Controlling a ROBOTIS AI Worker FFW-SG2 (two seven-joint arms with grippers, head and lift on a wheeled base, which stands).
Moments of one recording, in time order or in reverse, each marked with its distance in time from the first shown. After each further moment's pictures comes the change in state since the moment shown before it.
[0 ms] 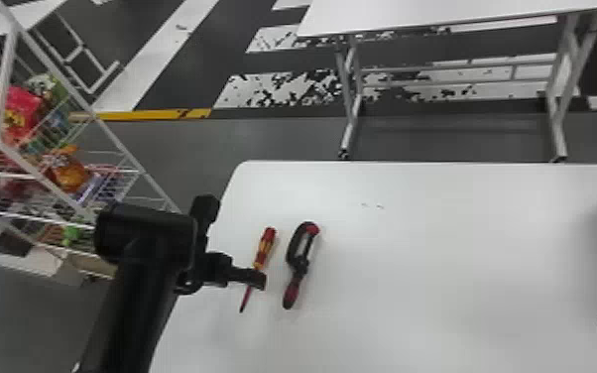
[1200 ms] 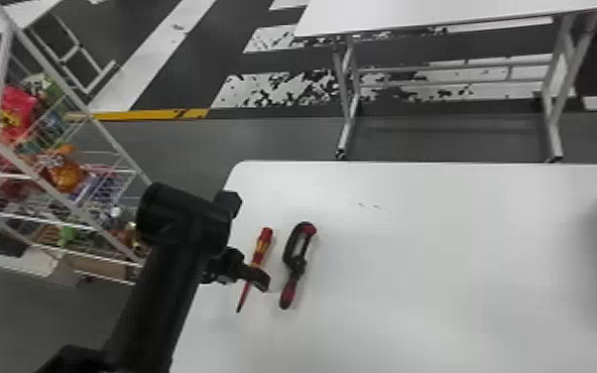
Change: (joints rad) left arm -0.121 -0.034 -0.162 0.136 -0.145 0.031 0.041; right arm -0.010 0.000 -0.049 0.042 -0.059 -0.033 0.011
